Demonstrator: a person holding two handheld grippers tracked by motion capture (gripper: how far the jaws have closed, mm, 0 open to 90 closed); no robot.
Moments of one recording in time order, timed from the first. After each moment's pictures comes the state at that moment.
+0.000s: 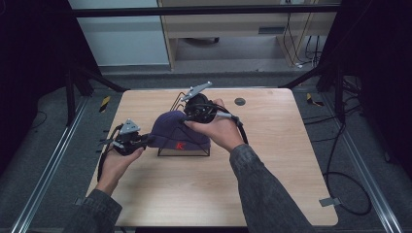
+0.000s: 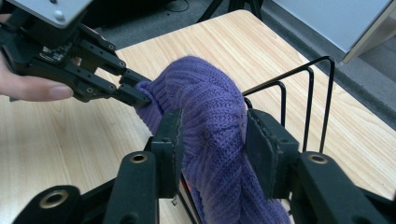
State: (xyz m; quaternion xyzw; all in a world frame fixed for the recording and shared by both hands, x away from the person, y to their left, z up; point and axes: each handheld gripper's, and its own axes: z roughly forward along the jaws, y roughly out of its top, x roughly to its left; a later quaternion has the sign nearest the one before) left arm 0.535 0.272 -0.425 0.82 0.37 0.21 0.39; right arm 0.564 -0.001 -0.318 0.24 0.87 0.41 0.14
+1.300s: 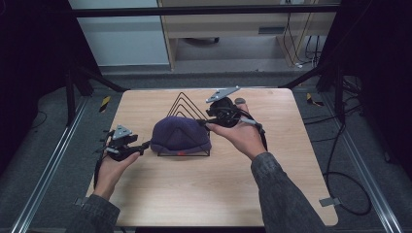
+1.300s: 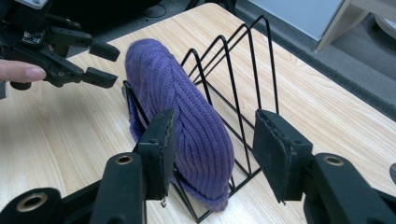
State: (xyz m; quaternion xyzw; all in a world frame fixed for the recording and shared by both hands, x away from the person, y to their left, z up) left arm 0.527 0.295 -0.446 0.78 0.44 0.24 0.38; right arm 0.550 -0.061 -0.323 0.29 0.84 0.42 0.16
